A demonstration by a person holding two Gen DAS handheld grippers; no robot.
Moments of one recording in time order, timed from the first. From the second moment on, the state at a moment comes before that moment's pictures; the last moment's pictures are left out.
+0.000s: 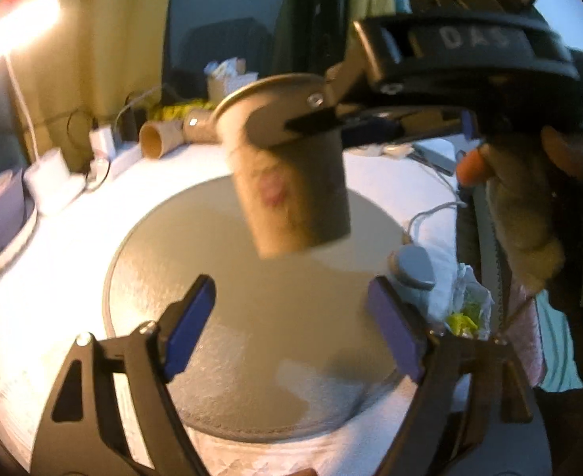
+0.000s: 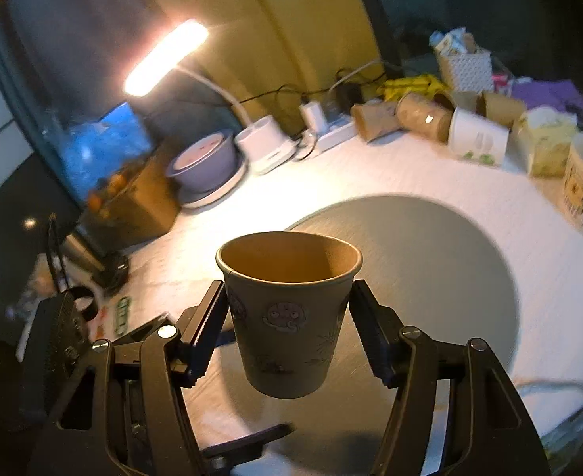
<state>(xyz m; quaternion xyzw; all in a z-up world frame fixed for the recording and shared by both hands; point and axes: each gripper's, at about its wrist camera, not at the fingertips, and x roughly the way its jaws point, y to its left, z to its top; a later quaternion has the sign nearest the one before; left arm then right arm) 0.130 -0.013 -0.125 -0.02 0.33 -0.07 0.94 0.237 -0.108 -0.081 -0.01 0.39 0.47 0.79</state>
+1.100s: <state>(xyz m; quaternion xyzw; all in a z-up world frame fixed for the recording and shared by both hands) 0.142 0.071 -0.134 -0.16 0.37 0.05 0.91 0.270 -0.076 -0.138 -0.12 0.28 0.37 0.88</state>
